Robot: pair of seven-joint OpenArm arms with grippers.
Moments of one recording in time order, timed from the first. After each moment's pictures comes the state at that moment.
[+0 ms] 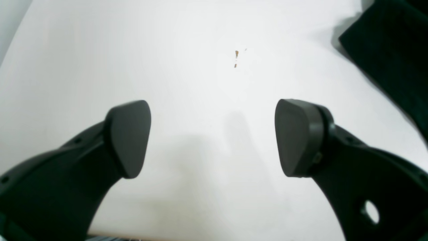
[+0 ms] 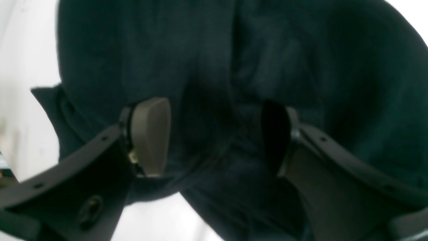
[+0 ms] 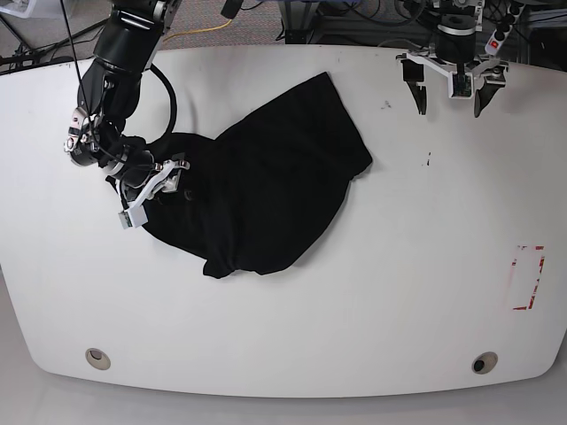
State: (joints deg) left arm 45.6 -4.2 -10.9 112.7 3.2 -1.6 7.5; right arm 4.5 7.7 25.9 80.2 39.9 40.5 -64.7
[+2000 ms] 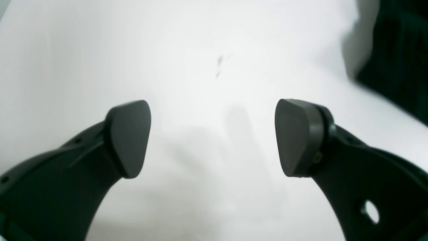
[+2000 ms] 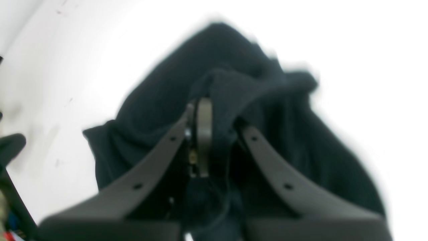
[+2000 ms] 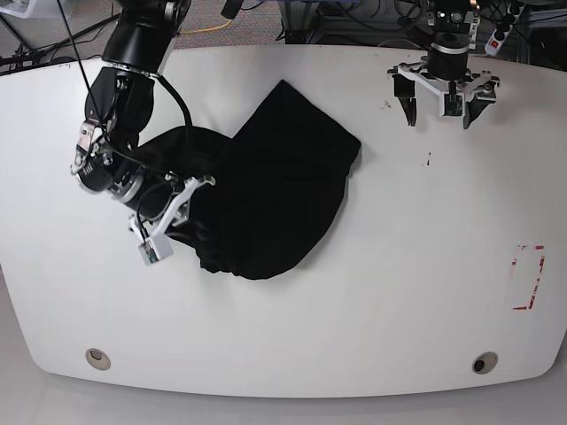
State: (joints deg) left arm 40.2 -4.2 -8.2 112.9 3.1 -1.6 16.4; right arm 8.8 5.9 16.2 97.5 39.5 39.6 -65.1
